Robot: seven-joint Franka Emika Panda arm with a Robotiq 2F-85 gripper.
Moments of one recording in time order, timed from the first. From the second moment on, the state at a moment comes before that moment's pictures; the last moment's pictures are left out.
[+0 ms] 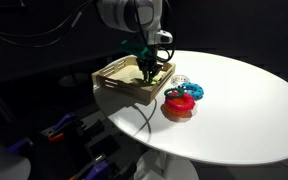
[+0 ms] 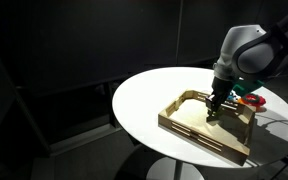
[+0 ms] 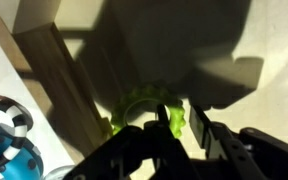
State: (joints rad) arm 0.05 0.32 0.06 -2.29 0.01 2.65 0.10
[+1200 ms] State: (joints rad) arm 0.05 0.20 0.06 -2.29 0.02 2.64 0.09
